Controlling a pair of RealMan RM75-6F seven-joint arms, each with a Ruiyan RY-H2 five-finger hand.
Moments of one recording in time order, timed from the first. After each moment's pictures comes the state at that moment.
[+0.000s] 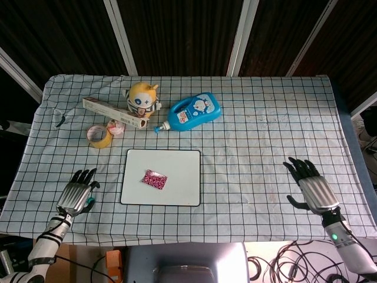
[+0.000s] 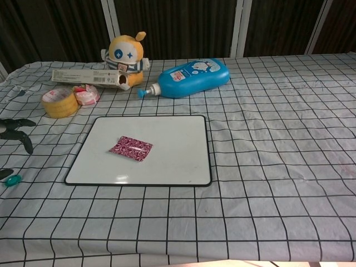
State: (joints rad) left arm -0.49 -1.32 0.04 -1.57 1.13 1.09 0.39; right arm 0.31 -1.09 0.03 -1.63 -1.46 1.17 -0.05
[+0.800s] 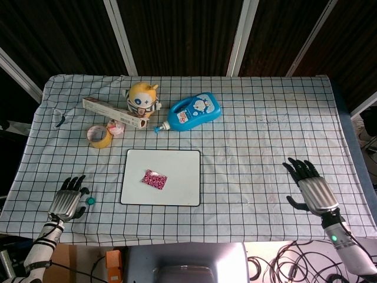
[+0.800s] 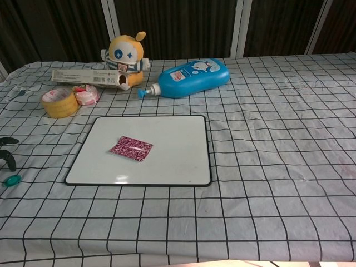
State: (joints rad) left arm -0.40 -1.41 0.05 -1.35 1.19 1.08 0.30; right arm 0.30 -1.10 0.02 -1.64 -1.47 1.19 -0.07
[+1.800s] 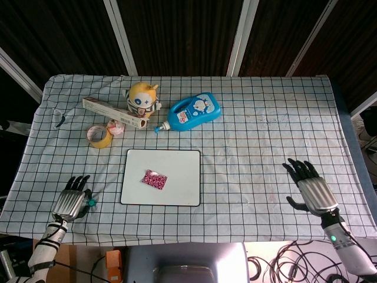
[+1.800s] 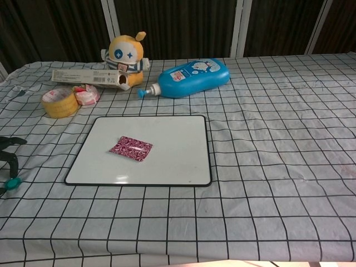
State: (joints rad) left arm -0.38 -1.48 0.02 -1.26 1.29 1.10 0.25; right arm 0.30 -1.10 0.02 -1.64 -1.46 1.18 -0.09
